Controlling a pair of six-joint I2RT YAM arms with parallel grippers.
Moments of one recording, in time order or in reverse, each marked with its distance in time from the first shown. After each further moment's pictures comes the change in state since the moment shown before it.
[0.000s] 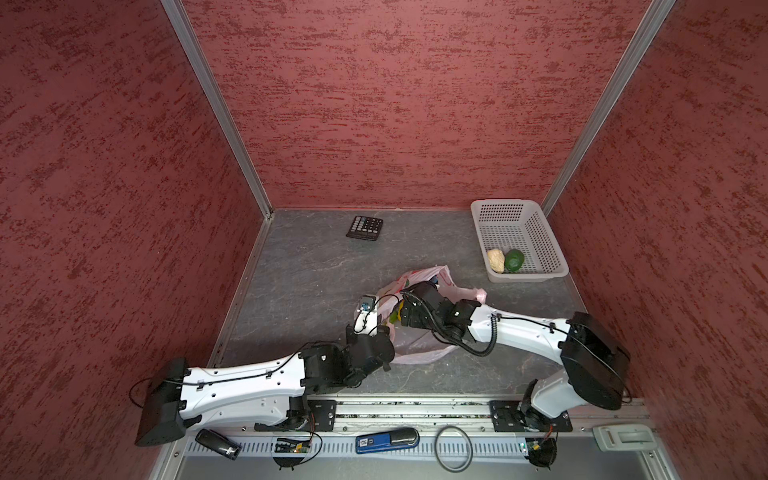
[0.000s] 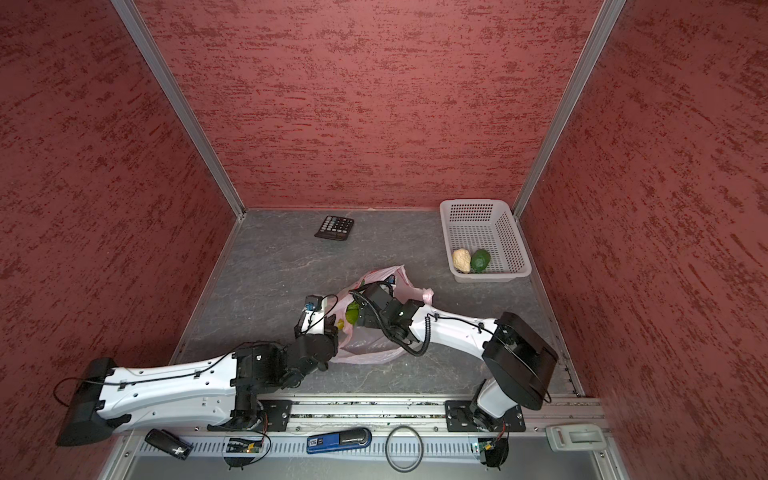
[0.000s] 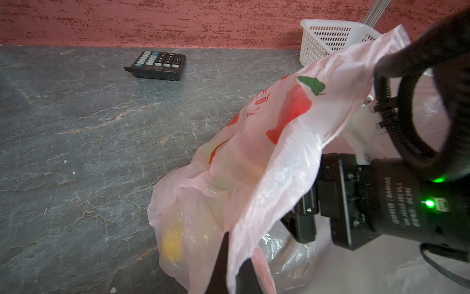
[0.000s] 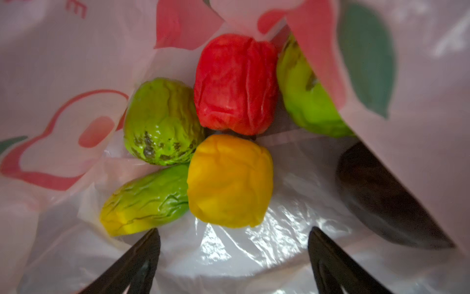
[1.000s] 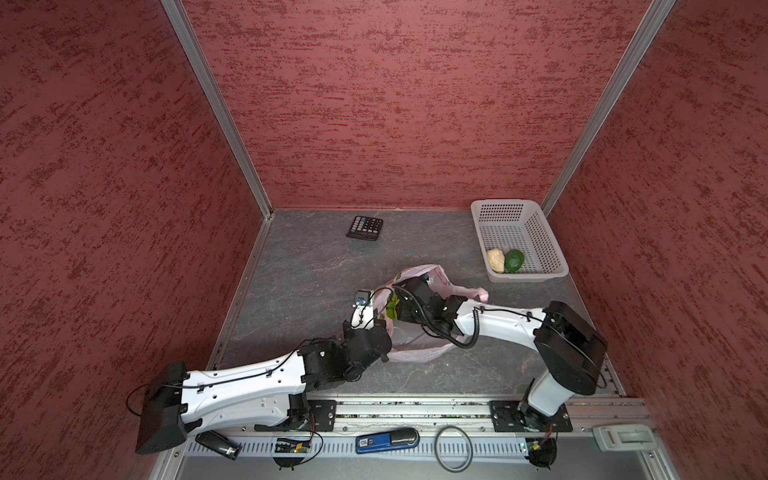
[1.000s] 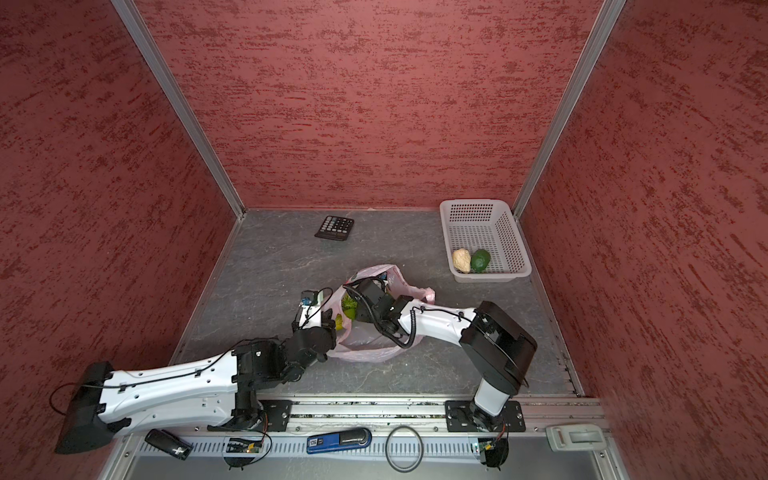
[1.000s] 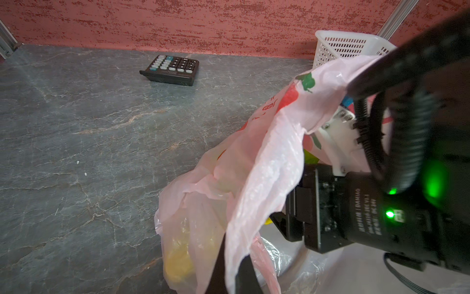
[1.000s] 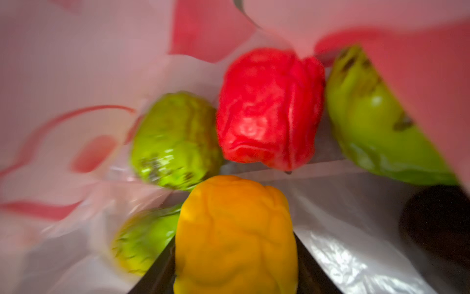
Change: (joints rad) left arm 0.076 -0.003 -0.014 0.044 0.010 0.019; right arm -0.026 0.070 0.055 0.080 -0.050 -0.024
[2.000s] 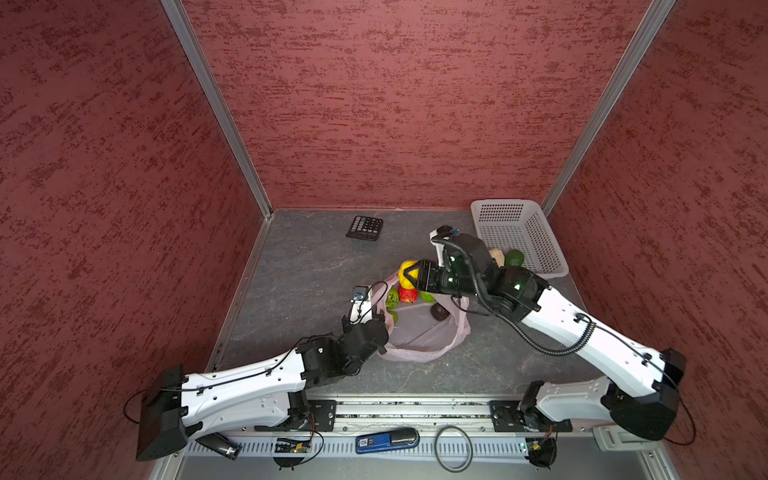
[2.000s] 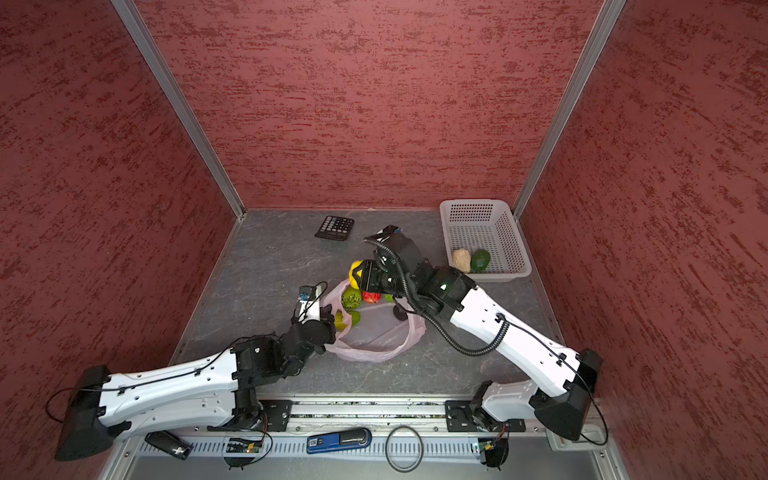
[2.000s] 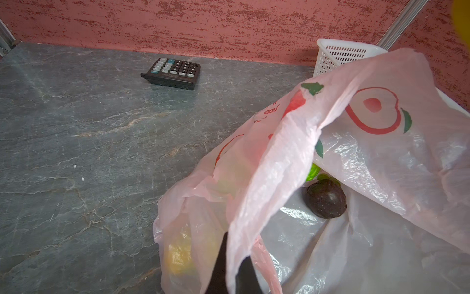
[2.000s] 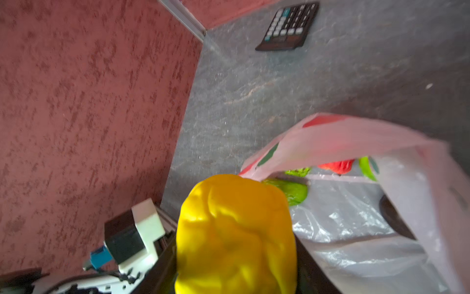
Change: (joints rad) left arm 0.055 -0.004 -0.001 0.046 0.042 0.035; right arm -0.100 -0.330 0.441 -0.468 -0.159 -0.132
